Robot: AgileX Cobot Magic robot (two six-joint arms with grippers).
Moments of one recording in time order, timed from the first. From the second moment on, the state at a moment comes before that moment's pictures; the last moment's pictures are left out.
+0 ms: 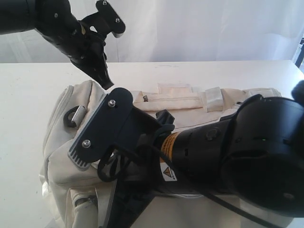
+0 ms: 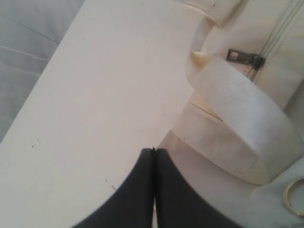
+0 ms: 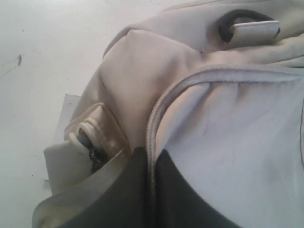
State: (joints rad) left arm -0.39 1.77 -1.50 0.18 0.67 0.44; right arm 0.94 1.35 -0.85 -0.08 0.29 -0.09
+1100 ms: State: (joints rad) left arm -0.38 0.74 -0.72 -0.13 0.93 0.41; right arm 0.85 1.42 -1.22 -0.06 1.13 -0.33
